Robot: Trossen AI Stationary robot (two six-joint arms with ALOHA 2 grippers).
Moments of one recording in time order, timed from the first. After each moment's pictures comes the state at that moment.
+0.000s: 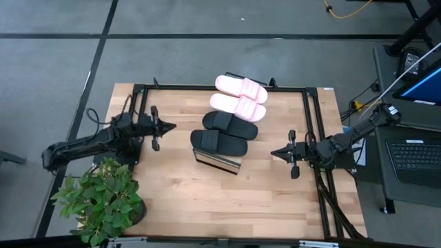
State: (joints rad) left arm 0.40 0.21 0.10 0.11 0.20 0.02; right arm 0.51 0.52 0.12 0.29 0.54 0.05
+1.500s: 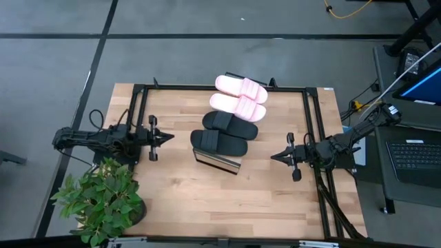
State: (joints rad) left arm -0.04 0.03 0.01 0.12 -0.18 0.15; right arm 0.51 0.53 0.12 0.30 0.45 0.02
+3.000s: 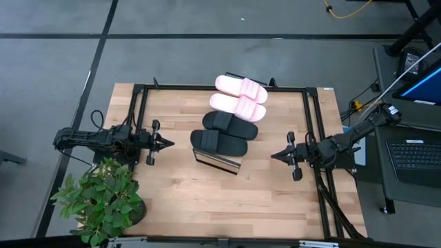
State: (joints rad) left arm -0.04 0.01 0.01 0.01 -0.03 0.08; right arm 0.51 0.53 0.12 0.35 0.45 0.06
